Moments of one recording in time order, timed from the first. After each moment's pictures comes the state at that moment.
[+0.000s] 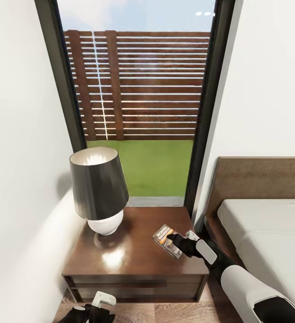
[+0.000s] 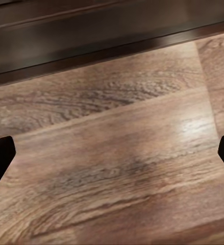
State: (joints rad) left arm -0.46 -0.01 -0.13 -0.26 -0.07 0.18 -0.16; right arm -0.77 0.00 0.23 -0.37 -0.92 0.43 0.04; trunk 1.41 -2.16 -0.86
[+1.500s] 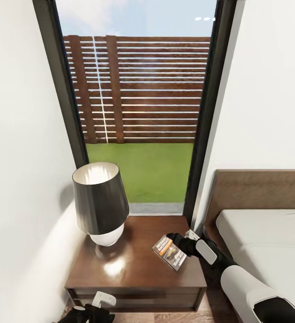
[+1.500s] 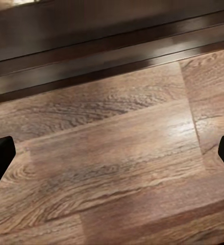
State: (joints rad) left arm -0.46 -0.01 -0.13 -0.26 -0.07 0.18 -0.16; right arm -0.77 0.00 0.23 -0.37 -0.92 0.42 0.06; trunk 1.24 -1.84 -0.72
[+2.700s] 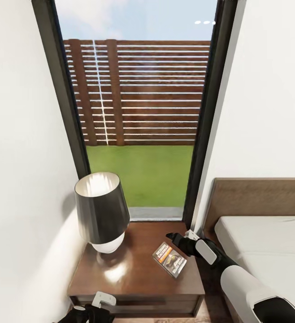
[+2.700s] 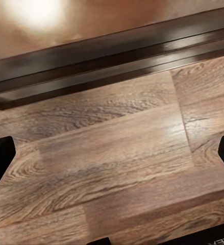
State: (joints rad) left arm -0.46 -0.01 -0.13 -0.26 -0.07 0.18 -0.16; right arm -0.77 0.00 0.23 -0.37 -0.92 0.41 0.06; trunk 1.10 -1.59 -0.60
